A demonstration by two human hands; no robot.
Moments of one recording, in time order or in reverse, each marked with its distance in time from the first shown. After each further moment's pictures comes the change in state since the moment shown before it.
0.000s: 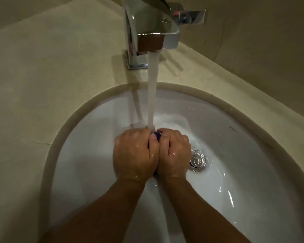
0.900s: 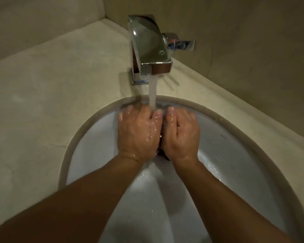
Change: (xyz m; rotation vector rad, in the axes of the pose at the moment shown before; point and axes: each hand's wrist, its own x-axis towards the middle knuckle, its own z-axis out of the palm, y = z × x) left_hand 0.052 0.024 -0.036 -0.053 0.119 0.113; right_hand 0.055 -0.053 -0.042 0.068 0.084 -0.277
